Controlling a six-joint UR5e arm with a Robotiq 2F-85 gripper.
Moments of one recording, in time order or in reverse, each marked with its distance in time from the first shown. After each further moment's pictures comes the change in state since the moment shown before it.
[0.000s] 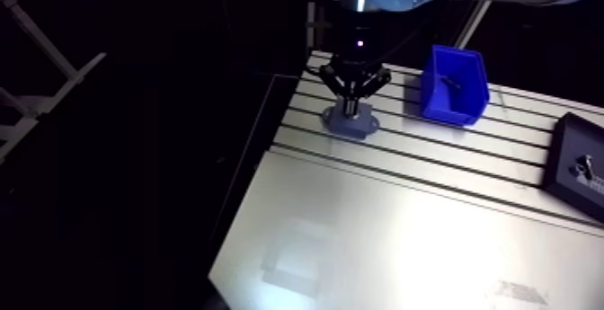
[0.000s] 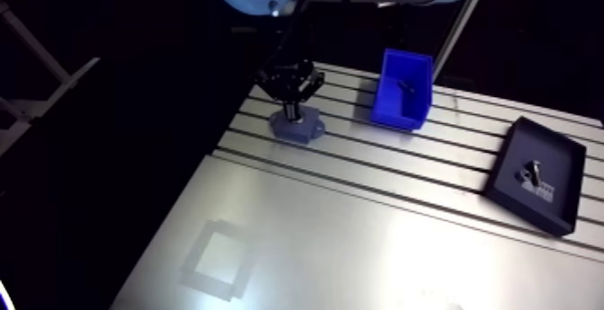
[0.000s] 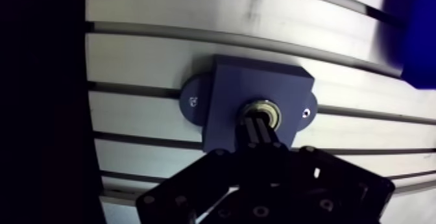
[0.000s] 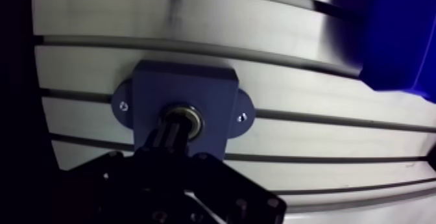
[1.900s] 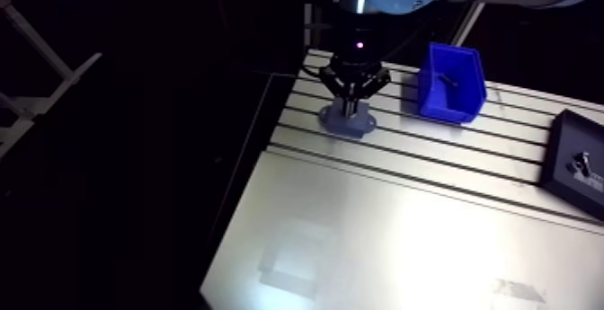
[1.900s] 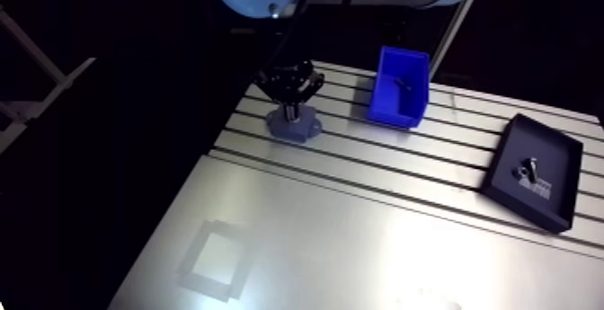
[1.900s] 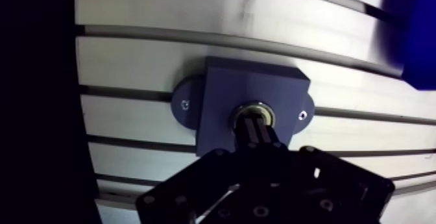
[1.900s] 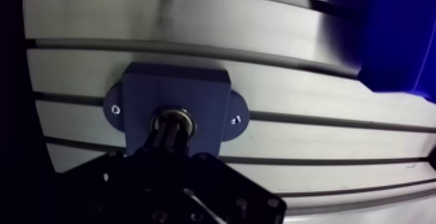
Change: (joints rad) arm -0.011 0.007 0.005 -0.005 0.004 -0.003
